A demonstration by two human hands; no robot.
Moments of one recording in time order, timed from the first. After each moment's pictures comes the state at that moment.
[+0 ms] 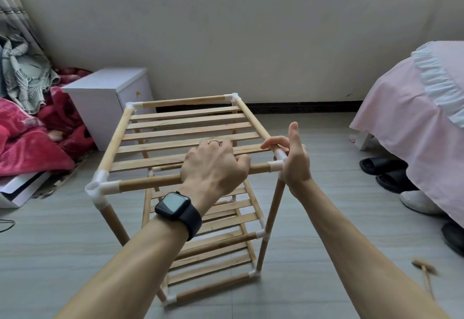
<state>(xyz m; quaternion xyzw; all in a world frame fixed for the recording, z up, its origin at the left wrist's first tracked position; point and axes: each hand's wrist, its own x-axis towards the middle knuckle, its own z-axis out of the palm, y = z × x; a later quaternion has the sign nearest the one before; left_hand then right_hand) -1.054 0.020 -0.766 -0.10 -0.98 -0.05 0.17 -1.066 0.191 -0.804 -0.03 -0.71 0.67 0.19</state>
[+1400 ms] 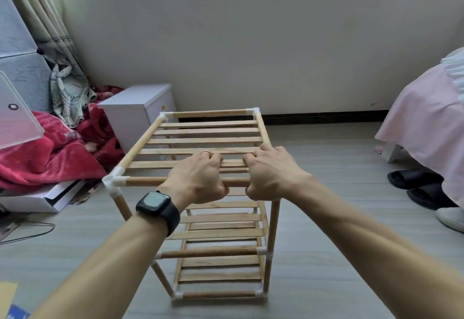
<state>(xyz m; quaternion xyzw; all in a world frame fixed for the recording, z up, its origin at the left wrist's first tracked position) -1.072 -0.060 -0.756 -0.19 -0.98 0.01 0.08 -1.064 0.131 -0.755 0.20 -0.98 -0.02 0.08</state>
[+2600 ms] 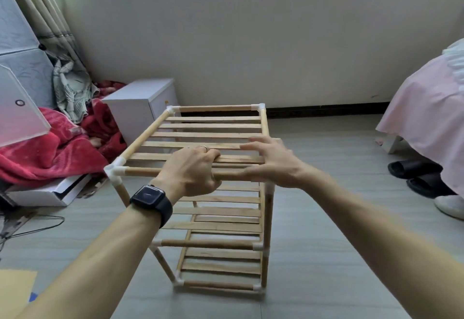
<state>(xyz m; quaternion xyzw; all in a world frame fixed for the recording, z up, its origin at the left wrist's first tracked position) -1.062 -0.103 -0.751 -0.24 -0.97 0.04 0.09 -1.049 0.129 -0.752 0.18 -0.93 0.32 -0.01</state>
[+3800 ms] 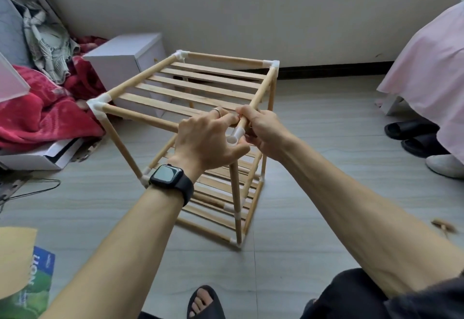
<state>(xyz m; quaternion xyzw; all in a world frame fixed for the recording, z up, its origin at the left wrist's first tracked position) -1.023 -0.058 -0.783 -0.25 -0.93 -0.04 0.28 -1.069 0.102 -0.811 -0.01 -0.62 0.78 -0.09</state>
